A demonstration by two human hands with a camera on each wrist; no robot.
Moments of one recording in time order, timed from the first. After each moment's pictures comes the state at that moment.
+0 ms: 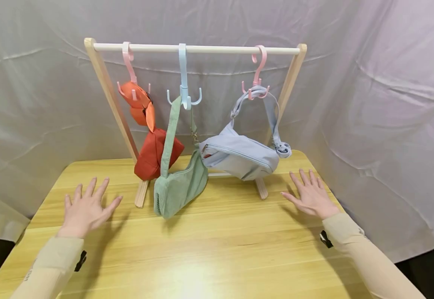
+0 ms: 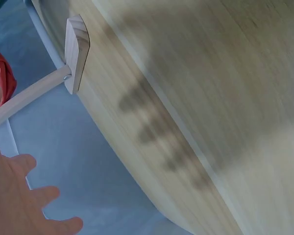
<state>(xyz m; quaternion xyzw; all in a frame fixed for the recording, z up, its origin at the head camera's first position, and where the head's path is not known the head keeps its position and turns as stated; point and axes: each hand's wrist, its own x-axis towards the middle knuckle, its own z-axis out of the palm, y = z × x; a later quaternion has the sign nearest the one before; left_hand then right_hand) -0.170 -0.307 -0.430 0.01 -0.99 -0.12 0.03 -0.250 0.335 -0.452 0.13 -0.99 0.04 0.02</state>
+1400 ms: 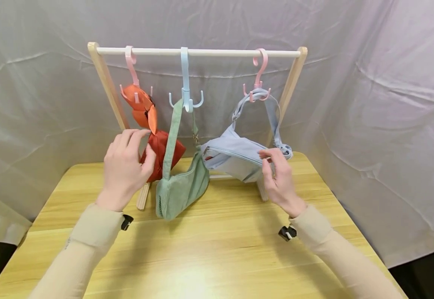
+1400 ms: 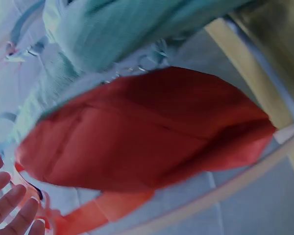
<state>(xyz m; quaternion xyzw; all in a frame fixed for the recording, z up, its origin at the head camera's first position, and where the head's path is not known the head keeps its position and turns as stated) -0.204 -0.179 -0.306 -0.15 -0.85 -0.22 0.46 -0.230 0.183 -0.358 0.31 -0.77 0.41 0.38</state>
